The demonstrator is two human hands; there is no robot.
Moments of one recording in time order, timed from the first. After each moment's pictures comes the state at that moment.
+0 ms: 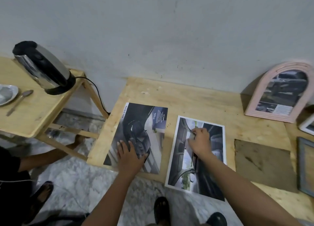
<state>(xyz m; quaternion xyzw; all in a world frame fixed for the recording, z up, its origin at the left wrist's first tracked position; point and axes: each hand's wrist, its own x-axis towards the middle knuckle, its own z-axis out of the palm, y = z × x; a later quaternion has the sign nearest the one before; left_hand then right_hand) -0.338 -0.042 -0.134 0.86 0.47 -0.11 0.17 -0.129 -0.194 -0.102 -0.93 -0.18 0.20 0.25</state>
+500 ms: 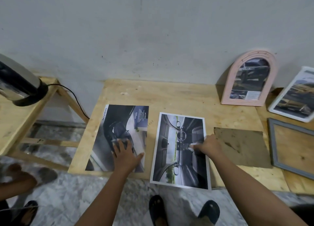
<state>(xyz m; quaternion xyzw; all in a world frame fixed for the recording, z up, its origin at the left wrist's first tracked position) -0.302 -0.058 -0.134 0.88 0.40 -0.17 0.20 -0.099 -0.288 -0.118 -0.93 0.03 0.29 0.22</state>
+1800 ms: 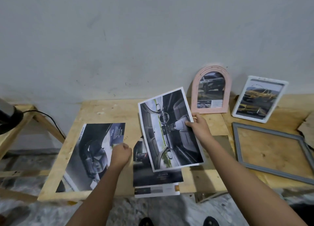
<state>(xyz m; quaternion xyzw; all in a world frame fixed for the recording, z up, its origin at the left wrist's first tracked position) -0.229 -0.099 -0.092 0.82 0.41 -0.01 0.39 -0.060 -0.326 -0.013 -0.79 -0.06 0.16 0.59</state>
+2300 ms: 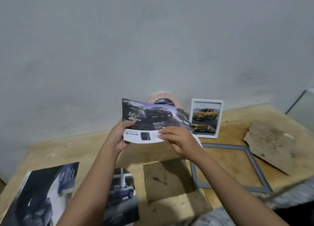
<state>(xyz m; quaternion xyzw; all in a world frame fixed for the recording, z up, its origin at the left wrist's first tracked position) -0.058 -0.241 0.096 0.46 0.15 0.00 0.87 0.008 -0.465 0.042 -0.80 -0.50 -0.17 0.29</state>
